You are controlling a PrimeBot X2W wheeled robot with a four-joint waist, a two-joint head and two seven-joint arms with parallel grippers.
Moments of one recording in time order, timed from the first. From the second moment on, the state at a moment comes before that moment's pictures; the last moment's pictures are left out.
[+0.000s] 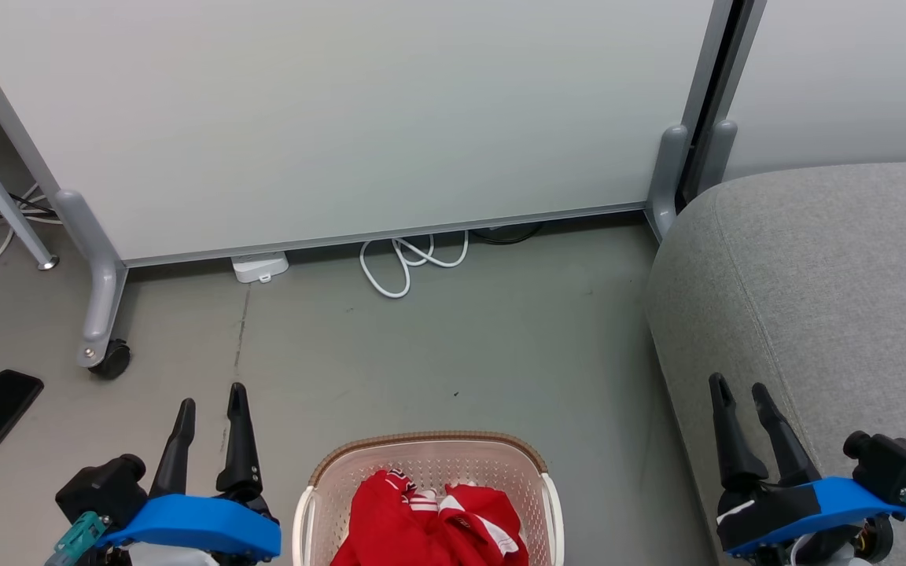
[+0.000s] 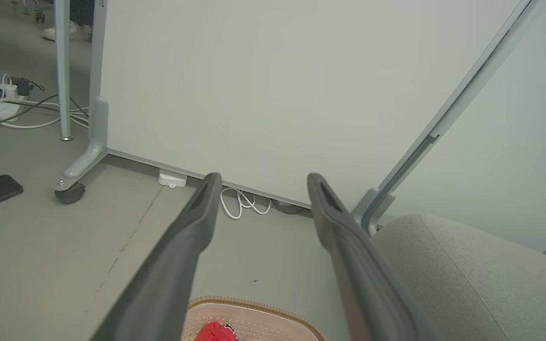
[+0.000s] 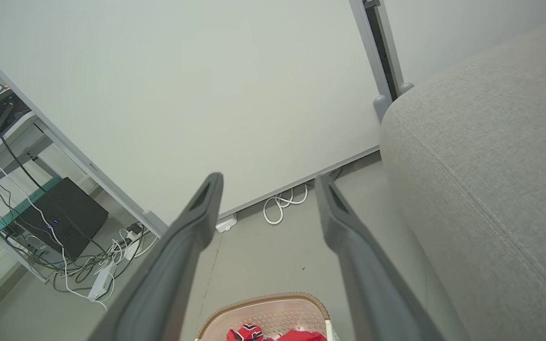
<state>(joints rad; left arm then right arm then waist) -0.02 0.10 -0.09 0.21 -0.55 -0.03 -0.13 -0.06 -0.04 0.00 0.25 0.55 0.13 -0.13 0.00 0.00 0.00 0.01</state>
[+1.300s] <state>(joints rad) -0.02 0.09 -0.11 0.24 -0.27 -0.05 -0.22 -0.07 -0.05 0.03 0.27 0.21 0.13 -0.22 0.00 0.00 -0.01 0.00</state>
